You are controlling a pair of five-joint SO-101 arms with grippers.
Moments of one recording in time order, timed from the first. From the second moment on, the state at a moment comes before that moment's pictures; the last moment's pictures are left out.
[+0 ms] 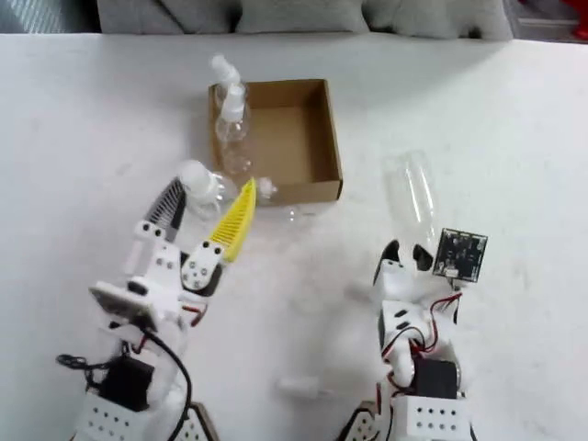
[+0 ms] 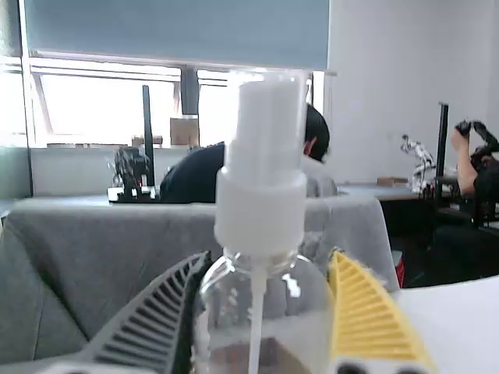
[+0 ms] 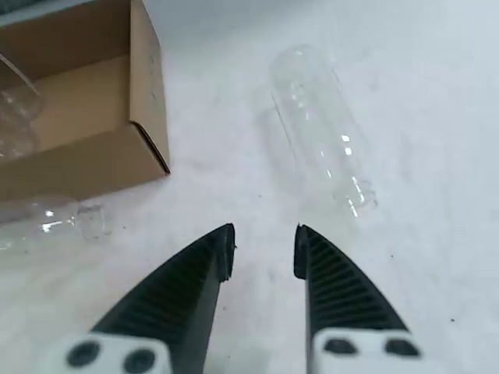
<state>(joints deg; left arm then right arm) 15.1 -103.6 92.1 6.6 1.1 0.7 -102.3 96.2 46.2 -7.4</state>
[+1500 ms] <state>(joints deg) 6.5 -2.6 64.7 -53.5 1.3 4.7 -102.3 96.4 48.9 -7.3</state>
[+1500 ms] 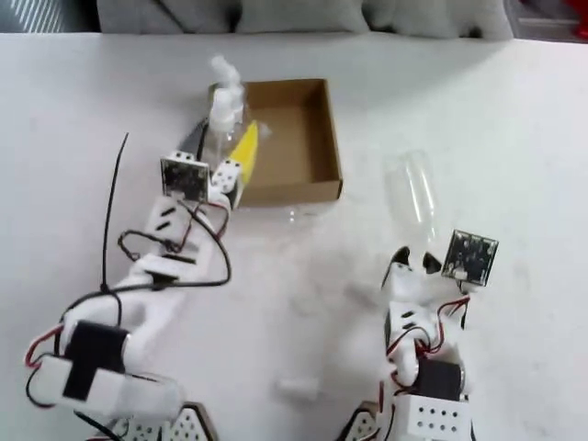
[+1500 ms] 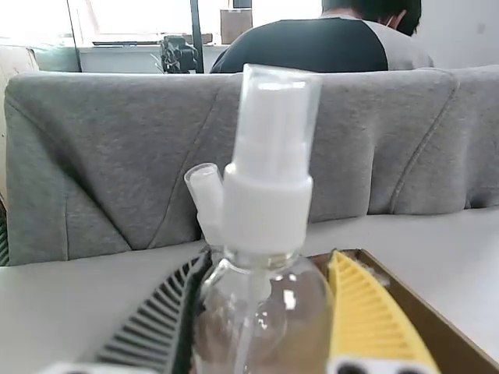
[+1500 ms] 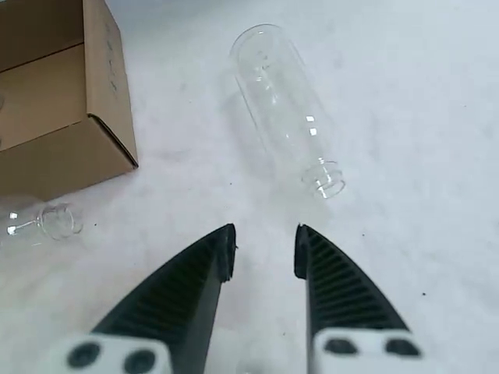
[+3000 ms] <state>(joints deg) 6.6 17.4 59.4 -64.3 1.2 3.9 -102.3 96.4 48.9 -7.3</state>
